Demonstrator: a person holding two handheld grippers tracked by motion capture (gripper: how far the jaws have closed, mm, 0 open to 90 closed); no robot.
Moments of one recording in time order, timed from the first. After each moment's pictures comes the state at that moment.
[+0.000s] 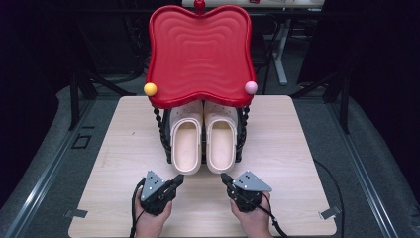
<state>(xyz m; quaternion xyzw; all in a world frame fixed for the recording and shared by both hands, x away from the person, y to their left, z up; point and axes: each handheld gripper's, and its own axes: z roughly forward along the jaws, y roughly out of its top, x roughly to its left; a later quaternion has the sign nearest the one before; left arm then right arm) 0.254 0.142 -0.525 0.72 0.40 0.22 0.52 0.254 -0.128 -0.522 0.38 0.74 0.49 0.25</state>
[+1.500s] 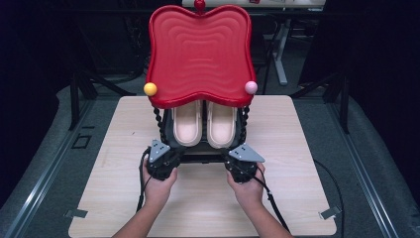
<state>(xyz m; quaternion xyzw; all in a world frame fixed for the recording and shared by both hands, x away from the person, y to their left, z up) 0.335 0.131 -0.507 0.70 0.44 0.23 0.51 0.320 -0.120 -0.503 0.40 0.72 0.48 0.29</state>
